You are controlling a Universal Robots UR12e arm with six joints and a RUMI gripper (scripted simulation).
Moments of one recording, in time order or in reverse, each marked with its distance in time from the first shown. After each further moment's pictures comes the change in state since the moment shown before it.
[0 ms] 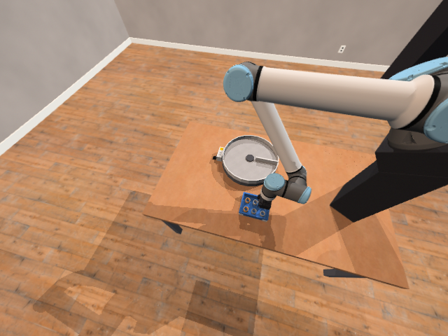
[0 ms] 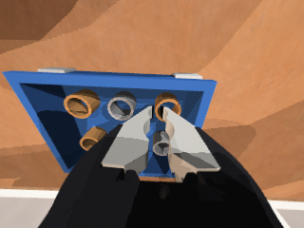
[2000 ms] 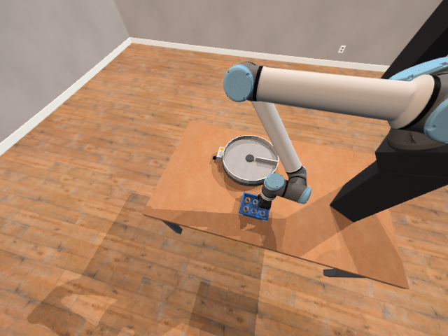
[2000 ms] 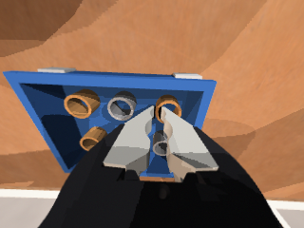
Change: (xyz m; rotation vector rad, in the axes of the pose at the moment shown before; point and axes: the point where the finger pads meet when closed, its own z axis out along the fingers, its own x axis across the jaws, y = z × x) arm 0.000 0.000 0.000 0.000 0.000 0.000
